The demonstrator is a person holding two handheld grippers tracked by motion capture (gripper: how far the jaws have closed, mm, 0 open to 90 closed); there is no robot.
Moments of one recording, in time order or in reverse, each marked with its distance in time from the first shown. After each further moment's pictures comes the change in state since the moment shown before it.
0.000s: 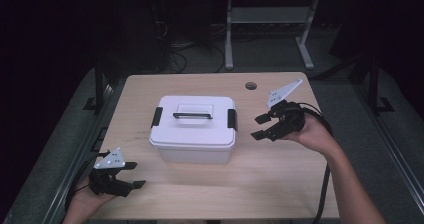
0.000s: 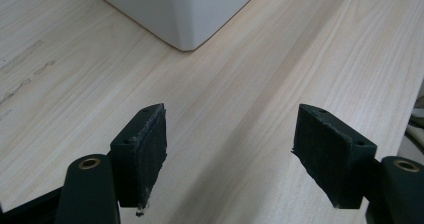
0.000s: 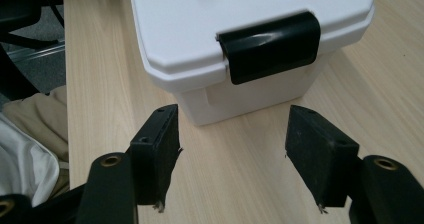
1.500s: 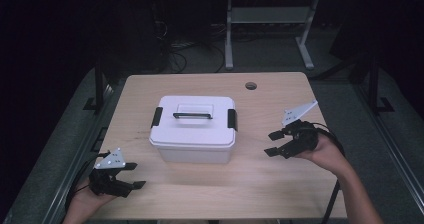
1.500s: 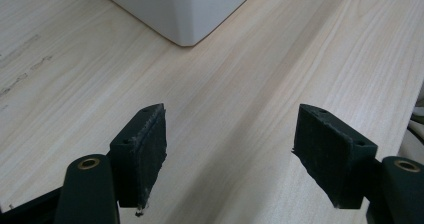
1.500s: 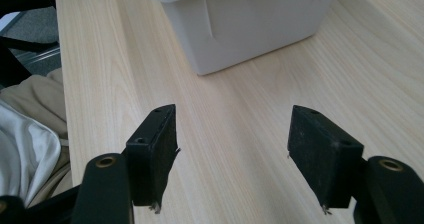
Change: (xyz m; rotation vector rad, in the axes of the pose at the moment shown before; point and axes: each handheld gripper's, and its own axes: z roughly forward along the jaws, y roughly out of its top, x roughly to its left) left arm 0.000 -0.002 0.001 0.006 -0.004 -0.008; right arm 0.006 -0.065 0.004 0.001 0.001 0.091
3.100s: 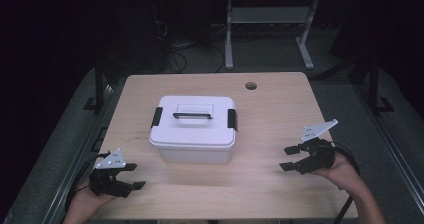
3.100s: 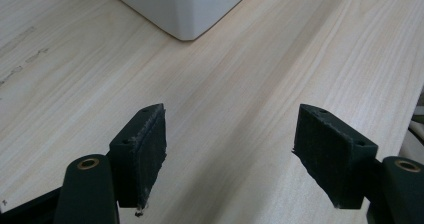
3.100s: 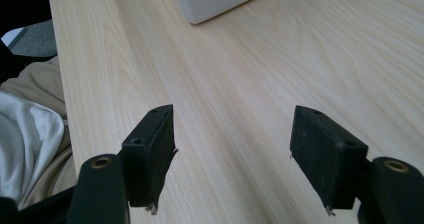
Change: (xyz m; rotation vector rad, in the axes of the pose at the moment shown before) left arm 0.001 -0.002 0.002 0.006 -0.004 -0.013; right arm 0.002 -0.068 -0.007 -0.038 -0.006 0.100
